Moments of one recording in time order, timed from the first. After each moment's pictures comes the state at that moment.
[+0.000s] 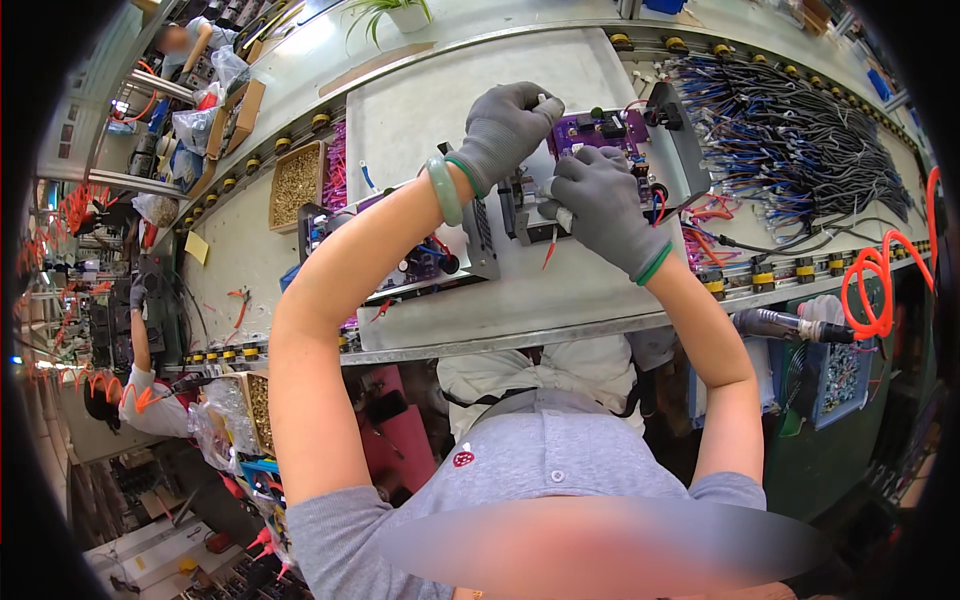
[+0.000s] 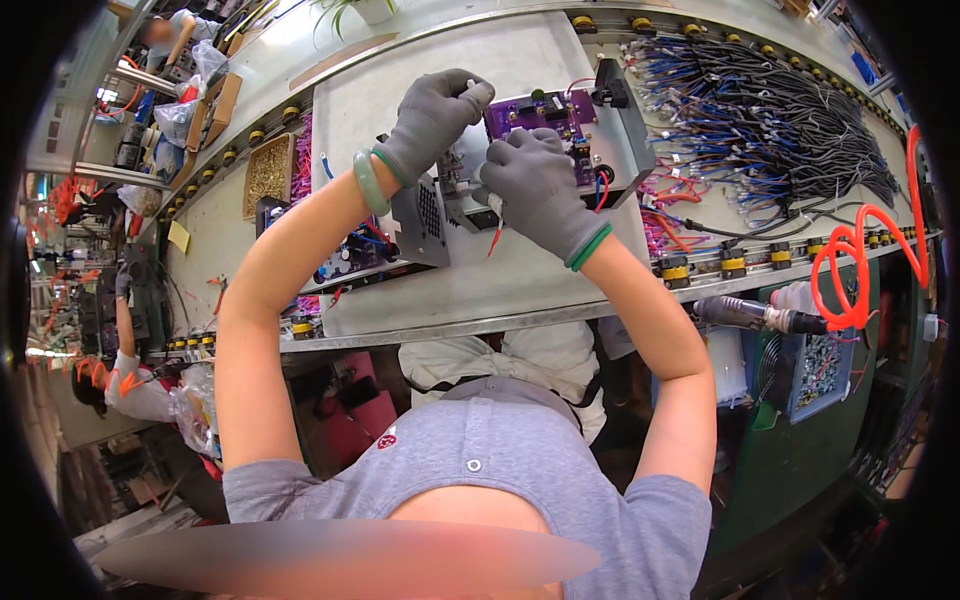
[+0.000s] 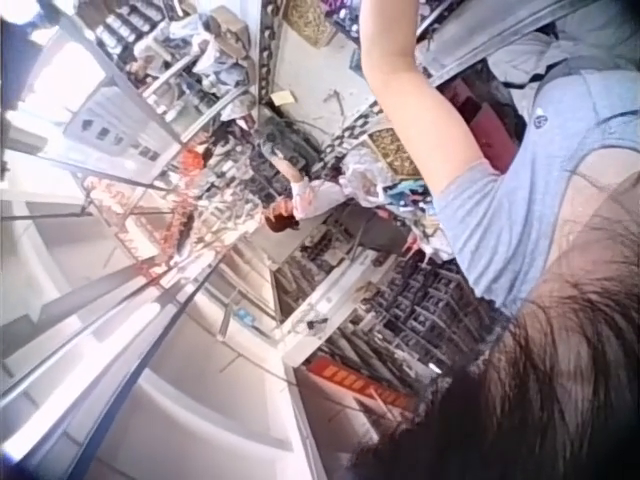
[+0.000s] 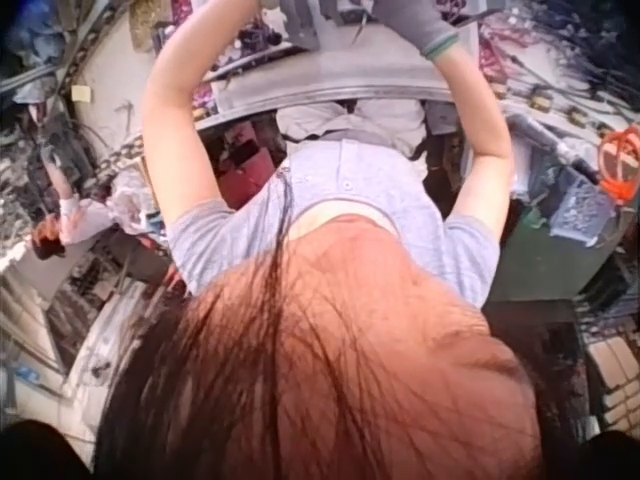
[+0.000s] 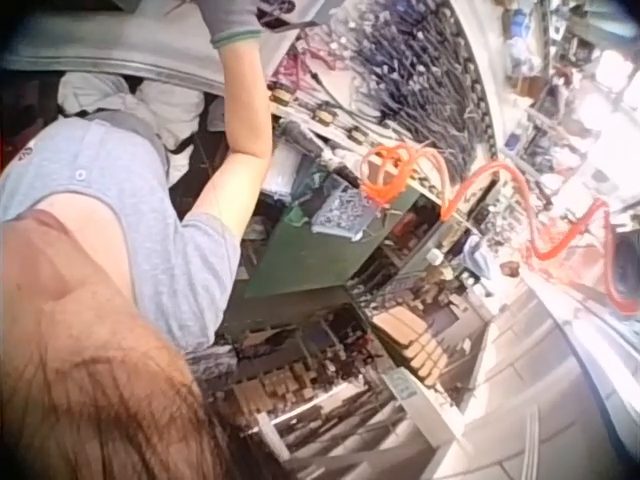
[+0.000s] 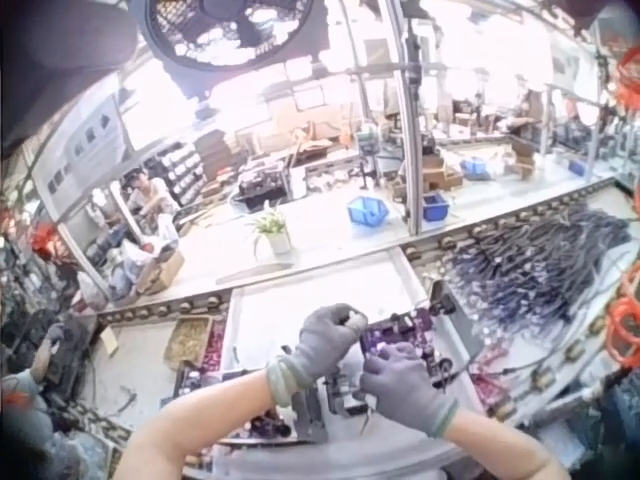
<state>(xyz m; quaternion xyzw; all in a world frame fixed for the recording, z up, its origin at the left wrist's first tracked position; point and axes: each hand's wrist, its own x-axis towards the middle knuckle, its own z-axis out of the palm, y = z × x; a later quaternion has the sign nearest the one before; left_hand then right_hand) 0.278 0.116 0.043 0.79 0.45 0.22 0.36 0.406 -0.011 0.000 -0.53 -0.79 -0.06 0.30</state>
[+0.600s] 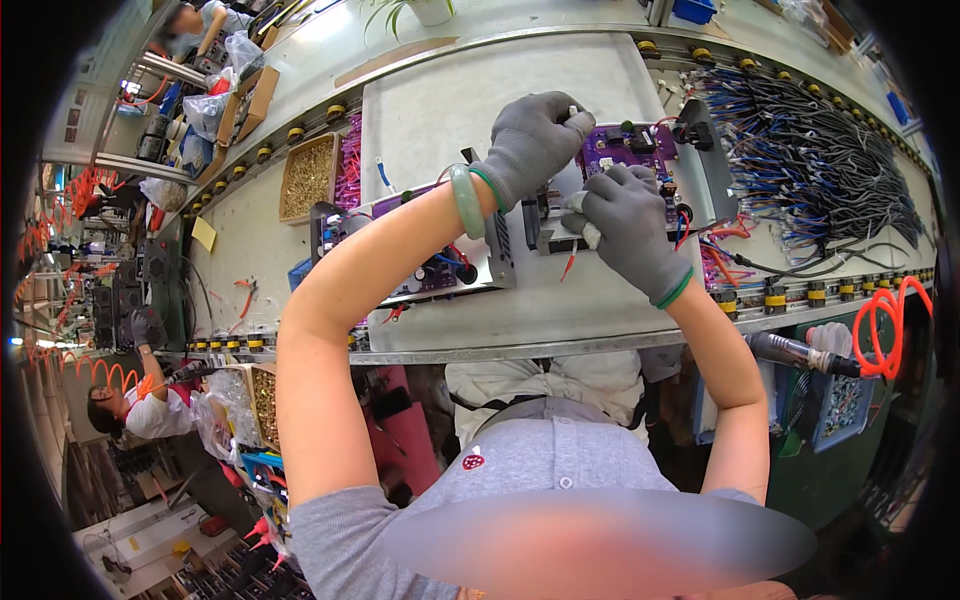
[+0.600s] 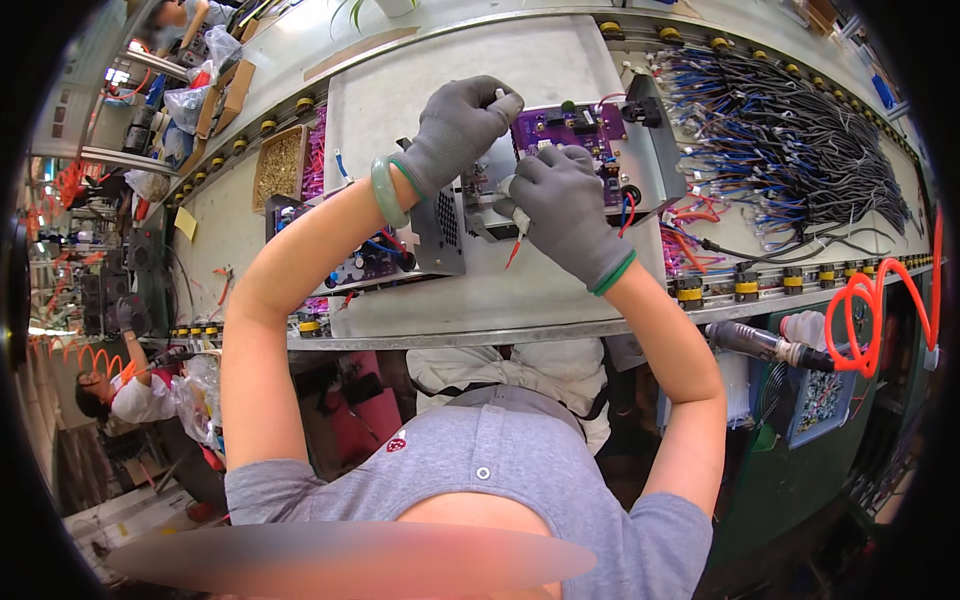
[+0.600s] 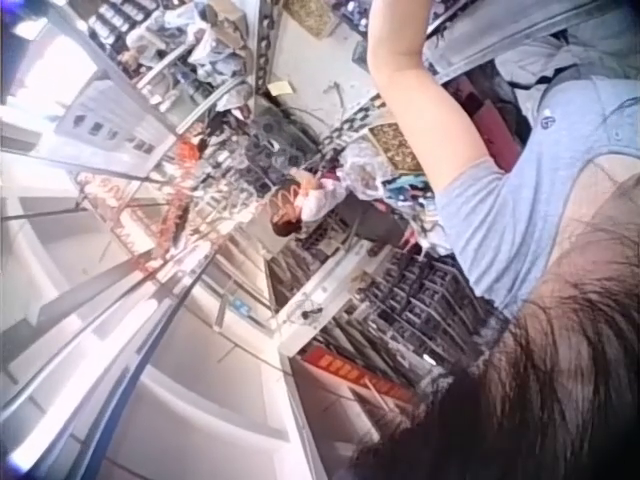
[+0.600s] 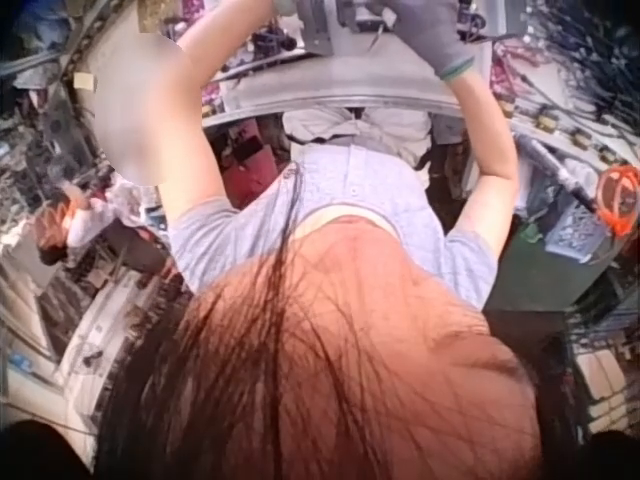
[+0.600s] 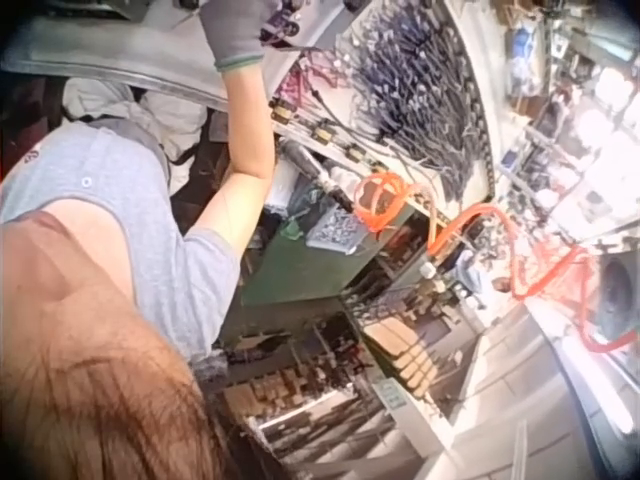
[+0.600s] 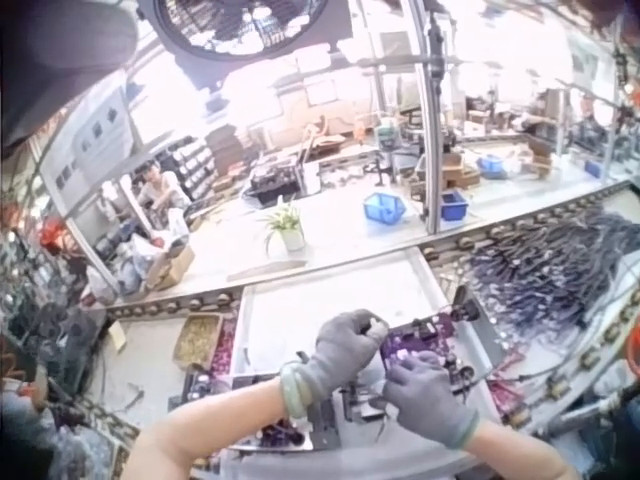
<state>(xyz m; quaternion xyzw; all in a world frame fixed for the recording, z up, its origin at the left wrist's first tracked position) 0.278 0.113 0.047 0.79 0.45 0.22 0.36 0.405 -0.012 0.003 -0.52 -0.78 -0.06 0.34</state>
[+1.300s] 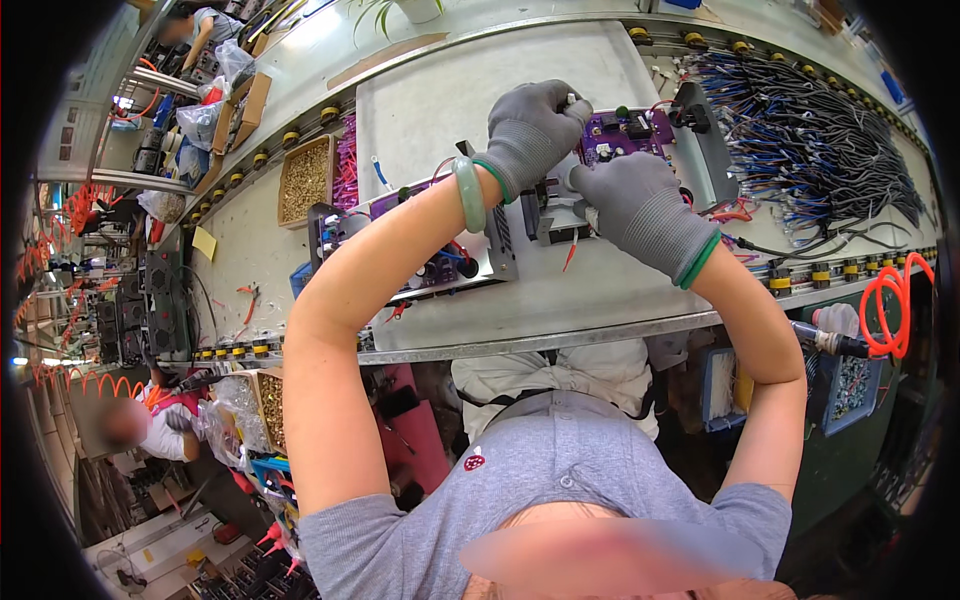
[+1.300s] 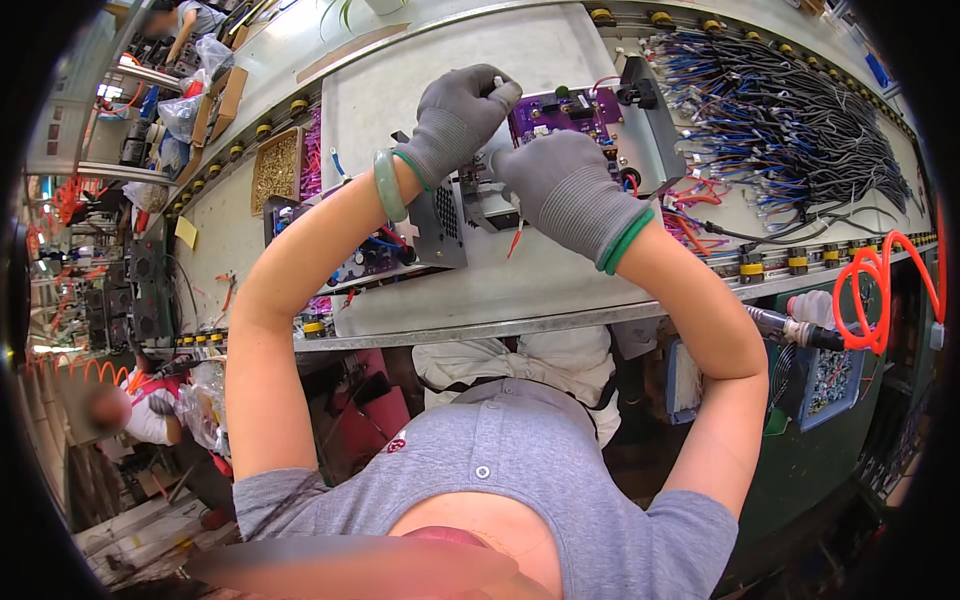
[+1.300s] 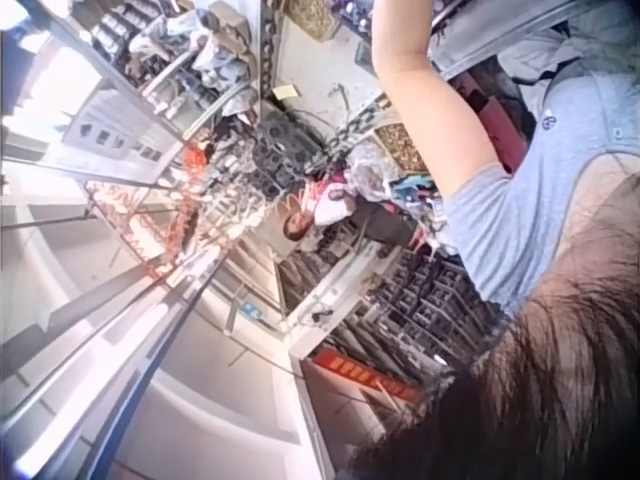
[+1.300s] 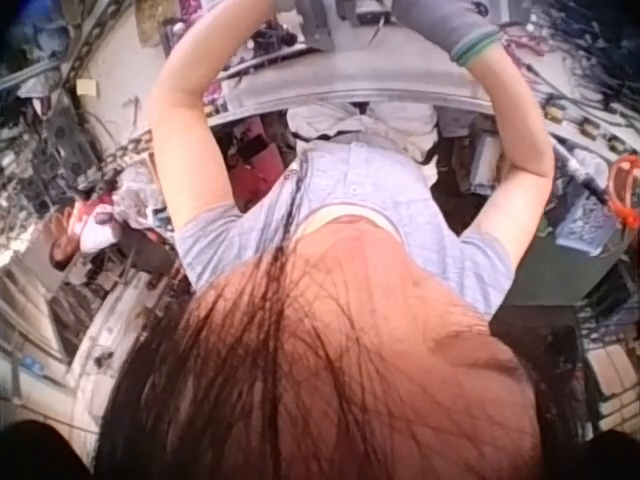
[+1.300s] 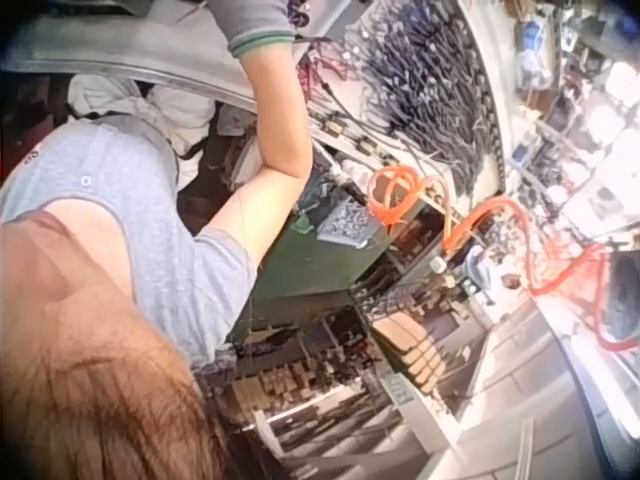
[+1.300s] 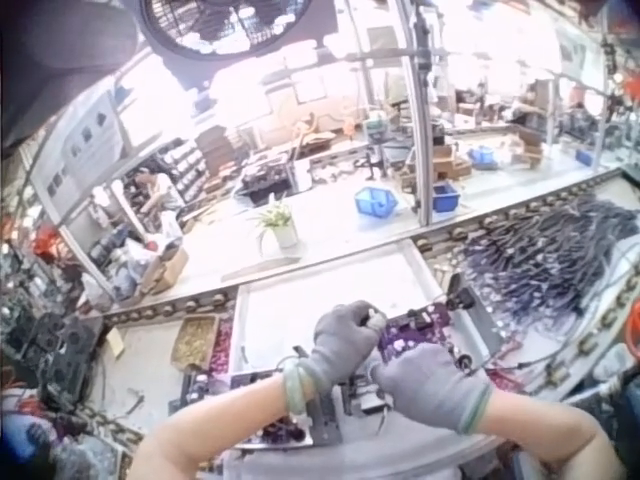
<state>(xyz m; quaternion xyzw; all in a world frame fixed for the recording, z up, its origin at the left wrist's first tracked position) 0.286 0.114 0.046 0.82 0.47 0.19 0.27 0.397 -0.005 0.060 -0.64 -0.77 0.10 0.00</state>
